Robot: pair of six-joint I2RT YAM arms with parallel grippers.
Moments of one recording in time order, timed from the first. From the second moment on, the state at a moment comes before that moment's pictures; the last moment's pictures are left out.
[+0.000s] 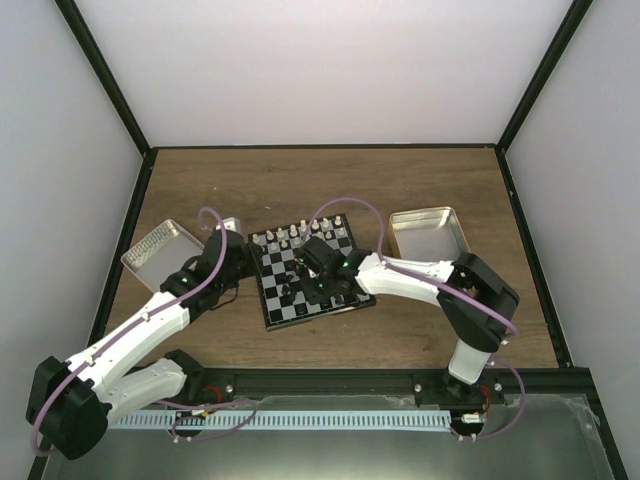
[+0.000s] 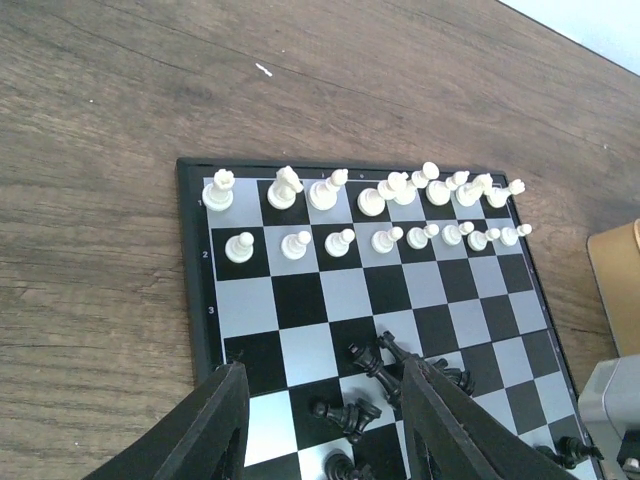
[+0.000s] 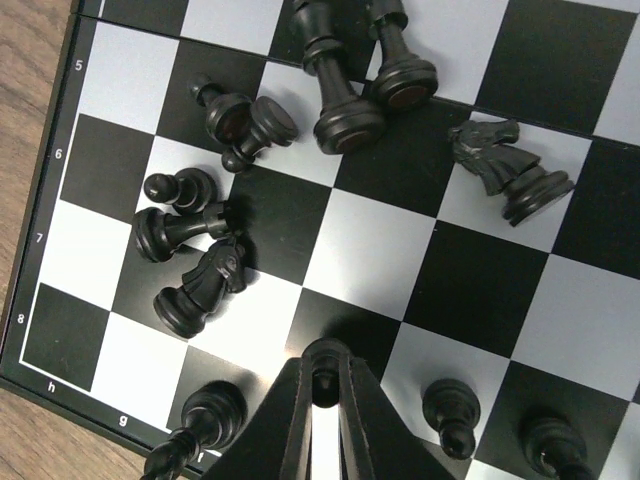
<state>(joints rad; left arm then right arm) -0.58 0.99 0.66 -0.36 -0.21 -0.72 0.97 1.72 1.09 -0.45 -0.01 0.44</state>
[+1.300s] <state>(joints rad) -0.58 0.99 0.66 -0.35 -0.20 -0.72 0.98 1.73 1.11 -0.44 0.00 0.42</state>
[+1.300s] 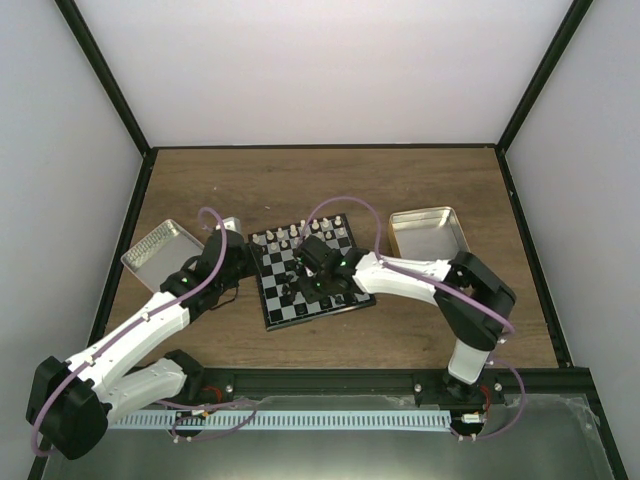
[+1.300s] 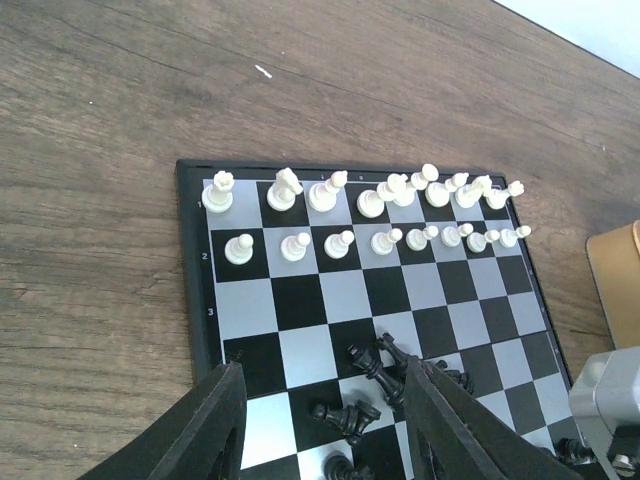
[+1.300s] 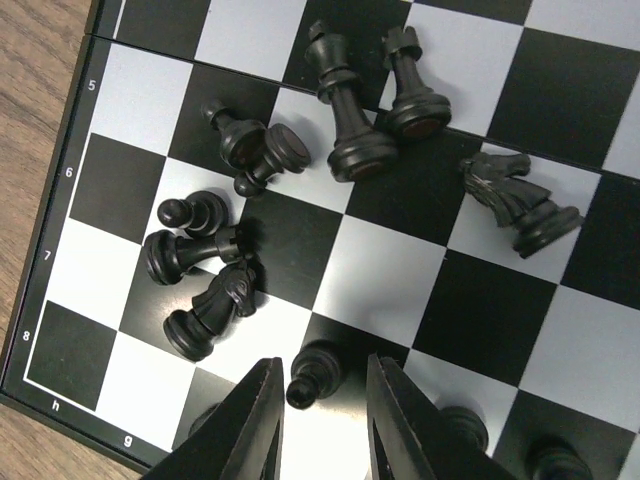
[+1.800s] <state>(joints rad) -0.58 0.99 0.65 -0.35 -0.21 -0.72 0.98 1.78 1.12 -0.44 -0.02 0.41</state>
